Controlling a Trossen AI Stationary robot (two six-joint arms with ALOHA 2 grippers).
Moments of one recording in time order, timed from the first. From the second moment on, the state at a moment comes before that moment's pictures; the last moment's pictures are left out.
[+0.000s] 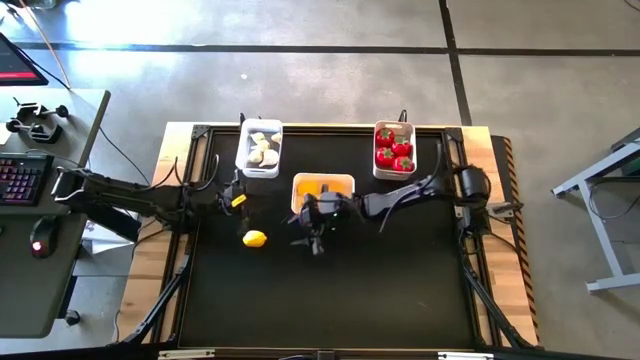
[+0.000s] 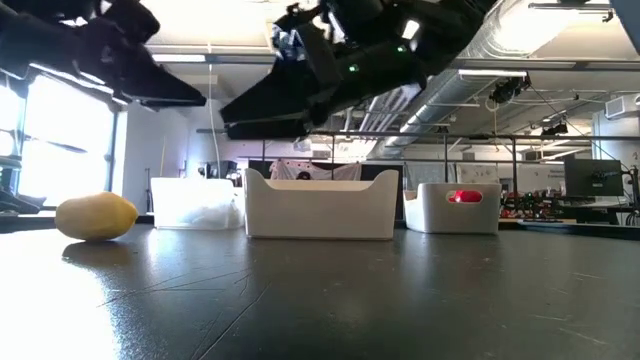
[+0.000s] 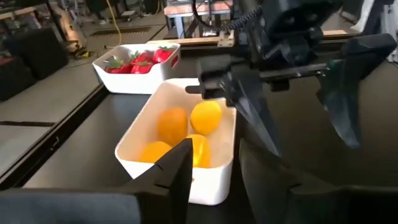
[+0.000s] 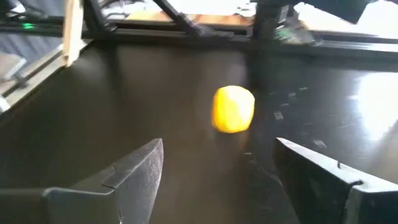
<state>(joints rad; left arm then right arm) -0.05 0.69 0.26 0.16 -0.24 0.06 0.04 1.98 1.19 0.37 -0.17 -0.05</state>
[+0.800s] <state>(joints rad) -0.07 0.40 0.14 0.17 -0.30 0.11 0.08 2.44 1.85 0.15 -0.16 -0.03</state>
